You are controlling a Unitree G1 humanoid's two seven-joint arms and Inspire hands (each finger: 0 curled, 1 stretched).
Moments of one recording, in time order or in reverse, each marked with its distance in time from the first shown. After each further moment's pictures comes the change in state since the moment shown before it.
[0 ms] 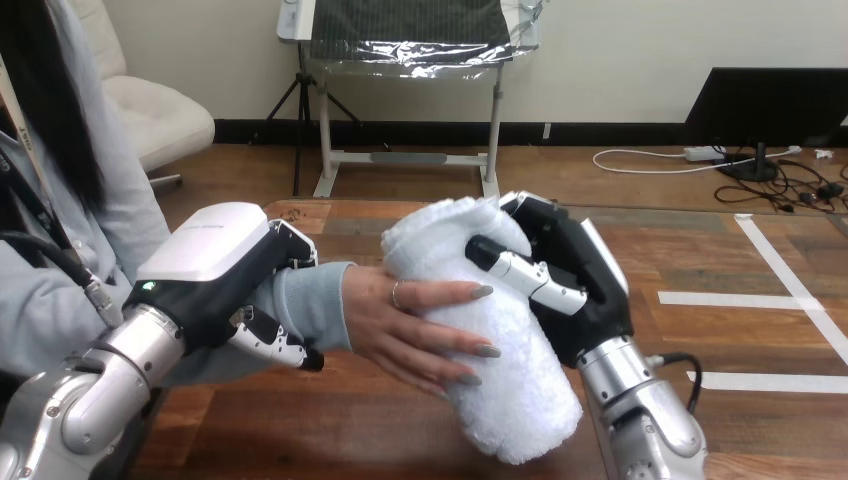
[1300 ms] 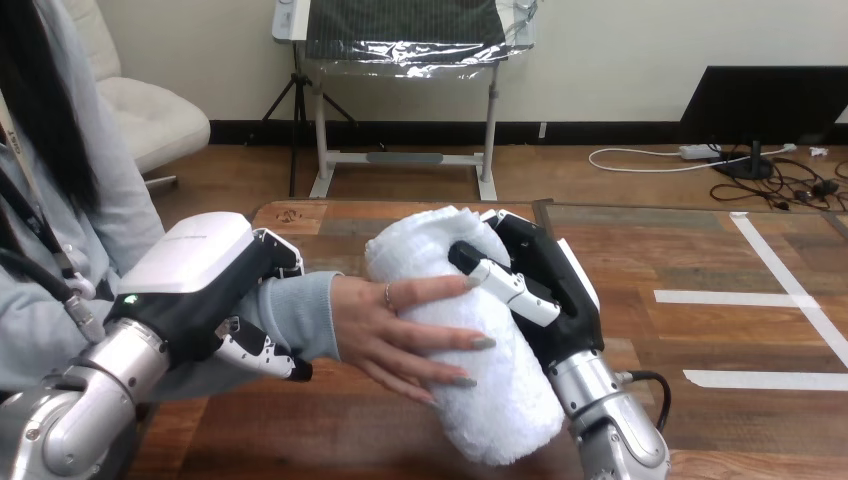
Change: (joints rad) left arm 0.090 0.001 0.053 -0.126 -0.001 0.071 -0.036; right arm -0.105 0.057 -0.053 0.298 -0.006 -0.174 0.014
